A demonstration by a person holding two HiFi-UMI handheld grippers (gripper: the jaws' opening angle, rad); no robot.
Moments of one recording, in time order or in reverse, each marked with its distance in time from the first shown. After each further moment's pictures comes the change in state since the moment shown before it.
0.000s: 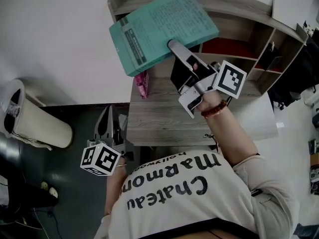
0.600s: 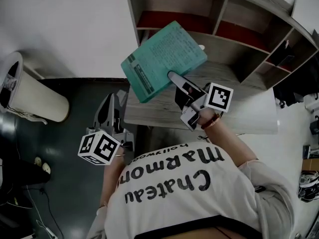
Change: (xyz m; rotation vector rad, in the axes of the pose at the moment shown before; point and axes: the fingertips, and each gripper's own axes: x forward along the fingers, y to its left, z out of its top) left arm -0.030 0.021 -0.032 -0.035 0.065 0.090; right arm -0.079 -0.100 -0.134 0.114 0.257 -0.230
